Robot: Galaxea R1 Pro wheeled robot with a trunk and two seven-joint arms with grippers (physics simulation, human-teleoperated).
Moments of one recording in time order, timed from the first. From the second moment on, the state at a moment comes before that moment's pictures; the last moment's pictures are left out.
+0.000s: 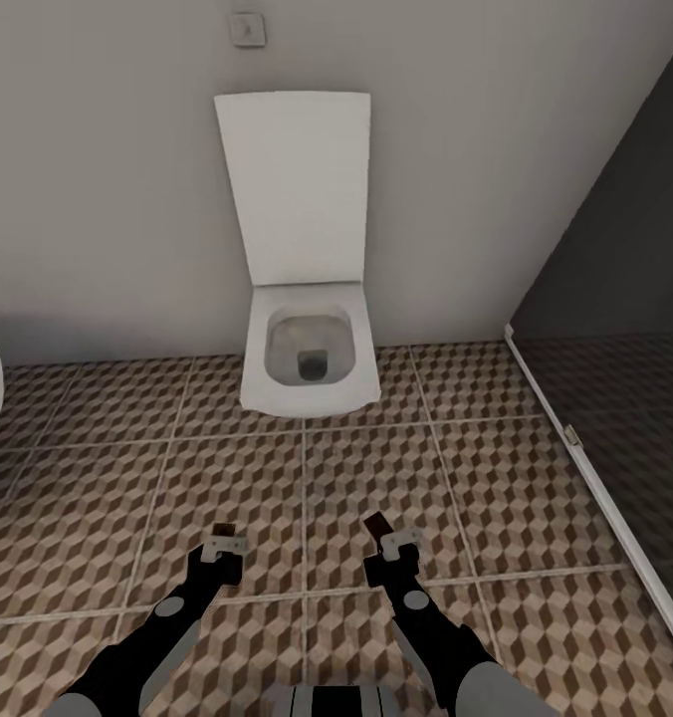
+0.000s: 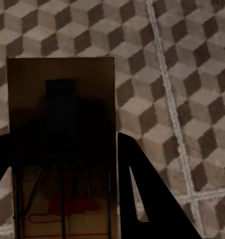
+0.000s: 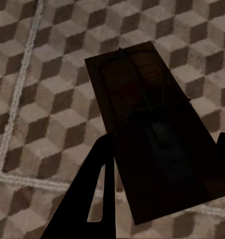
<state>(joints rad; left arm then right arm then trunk) -0.49 0.16 -0.47 -0.70 0.41 -0.08 0.10 -0.59 0.17 0.24 -0.42 0.07 -0.11 -0.16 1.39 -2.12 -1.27</state>
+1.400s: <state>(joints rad) -0.49 0.16 -0.47 -0.69 0.41 -0.08 0.10 -0.59 0.17 0.24 -0.42 0.07 -0.11 -0.16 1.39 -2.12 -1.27</state>
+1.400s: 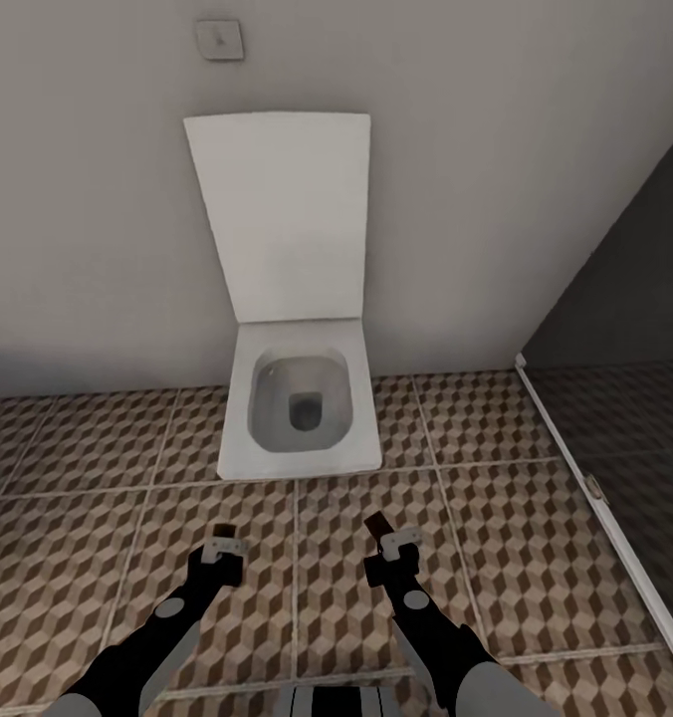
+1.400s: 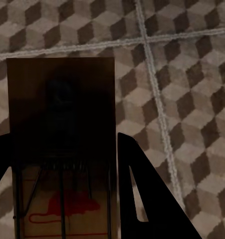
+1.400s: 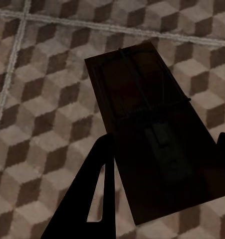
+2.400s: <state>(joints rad) -0.49 0.16 -0.51 -0.69 0.38 -0.08 0.10 -0.59 0.17 0.24 -0.42 0.07 -0.11 -0.16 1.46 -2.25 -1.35</state>
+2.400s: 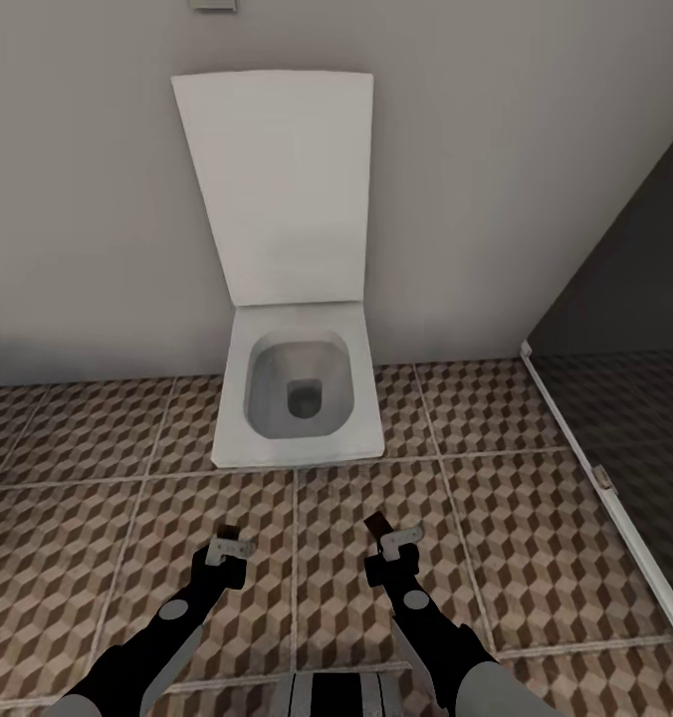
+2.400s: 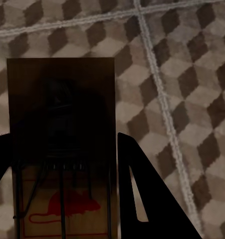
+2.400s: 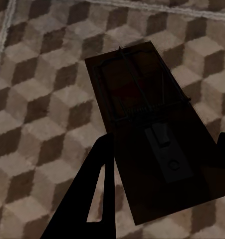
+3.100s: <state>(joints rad) -0.49 0.16 -0.51 -0.70 0.38 -0.08 0.10 -0.59 0.17 0.24 -0.42 0.07 -0.12 -0.15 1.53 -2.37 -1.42</state>
